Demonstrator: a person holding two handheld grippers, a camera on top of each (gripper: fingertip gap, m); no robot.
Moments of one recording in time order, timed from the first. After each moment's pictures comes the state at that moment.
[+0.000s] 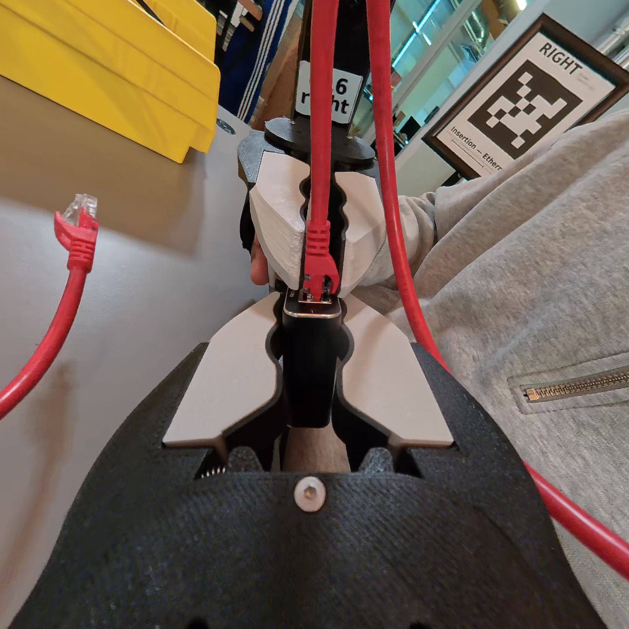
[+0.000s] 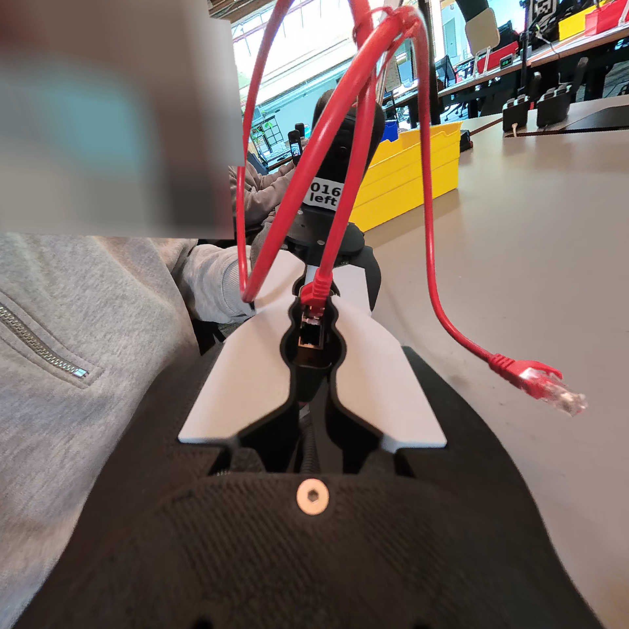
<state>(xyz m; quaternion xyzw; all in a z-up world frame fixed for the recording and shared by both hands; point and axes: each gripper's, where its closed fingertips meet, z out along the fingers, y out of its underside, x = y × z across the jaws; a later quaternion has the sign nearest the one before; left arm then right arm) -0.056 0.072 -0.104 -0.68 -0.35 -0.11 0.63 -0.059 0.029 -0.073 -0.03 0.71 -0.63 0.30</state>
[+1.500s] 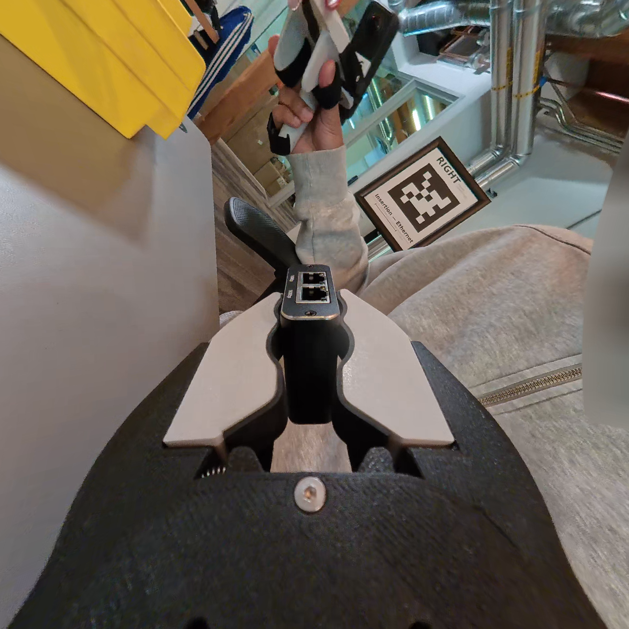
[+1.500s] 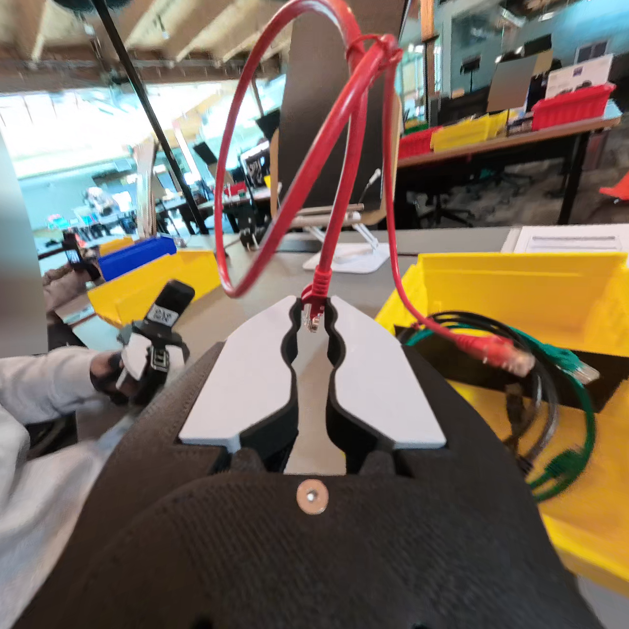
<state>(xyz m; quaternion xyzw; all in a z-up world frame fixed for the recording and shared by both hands) -0.054 0.075 -0.094 -0.57 -0.39 -0.25 0.68 -0.253 0.221 0.017 0.18 0.68 -0.71 0.00</state>
